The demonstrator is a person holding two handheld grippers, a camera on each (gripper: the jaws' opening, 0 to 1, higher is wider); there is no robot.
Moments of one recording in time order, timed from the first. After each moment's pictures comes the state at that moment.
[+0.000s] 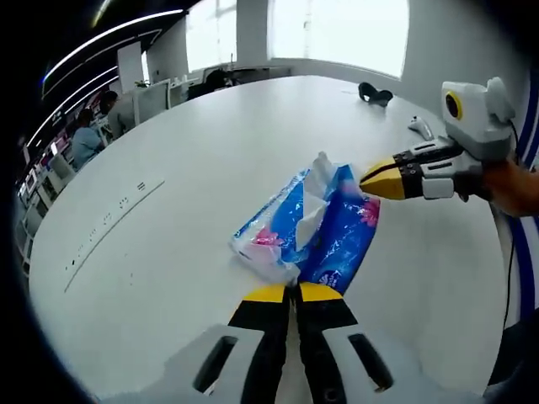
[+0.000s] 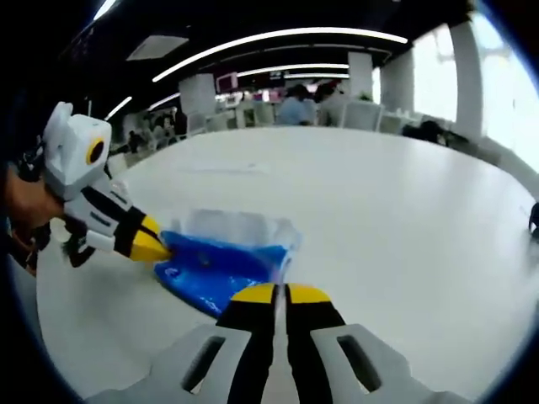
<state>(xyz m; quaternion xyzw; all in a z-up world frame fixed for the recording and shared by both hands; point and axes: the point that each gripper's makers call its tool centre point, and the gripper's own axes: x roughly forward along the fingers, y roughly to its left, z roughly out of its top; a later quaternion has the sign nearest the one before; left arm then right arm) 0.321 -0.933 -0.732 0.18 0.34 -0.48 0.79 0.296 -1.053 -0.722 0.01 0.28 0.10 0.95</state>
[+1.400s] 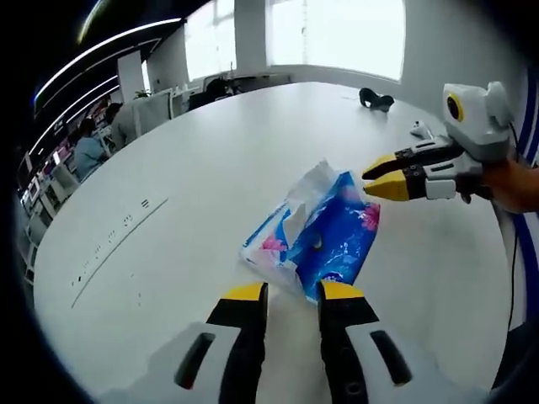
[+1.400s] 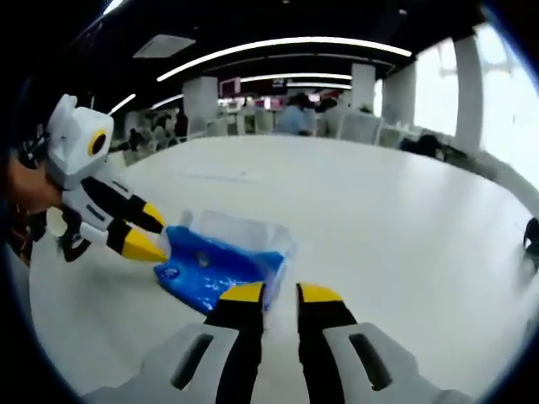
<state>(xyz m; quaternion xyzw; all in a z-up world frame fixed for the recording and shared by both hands) 0.332 -0.942 -0.718 0.19 0.32 -0.48 0.80 0.301 -1.073 -0.710 -0.01 0.26 0.09 0.96</state>
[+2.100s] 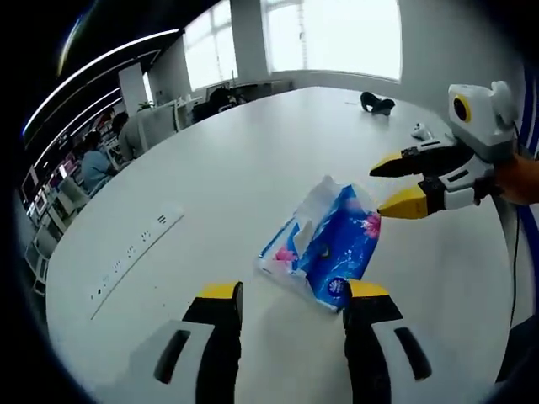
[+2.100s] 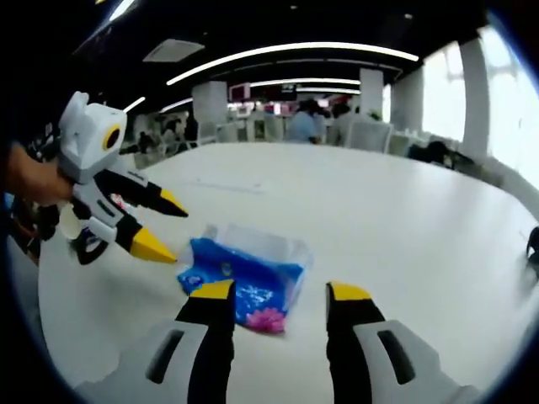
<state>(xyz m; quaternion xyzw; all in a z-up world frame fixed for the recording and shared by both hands) 0.335 -0.932 -0.693 0.22 0.29 -0.47 0.81 0.292 -1.054 -0.687 -0.02 0.24 0.12 0.96</state>
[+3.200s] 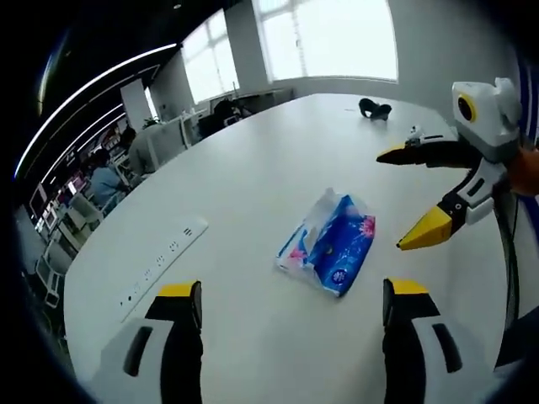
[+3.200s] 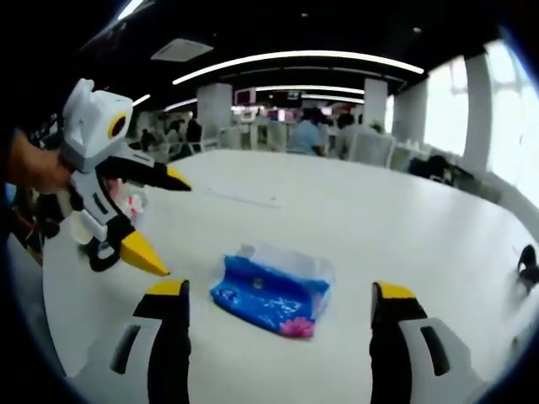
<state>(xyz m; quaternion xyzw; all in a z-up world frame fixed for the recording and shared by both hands) 0.325 -0.902 -0.652 0.24 0.26 -0.46 0.81 0.276 -1.020 -0.653 -0.04 0.23 0.12 0.96</state>
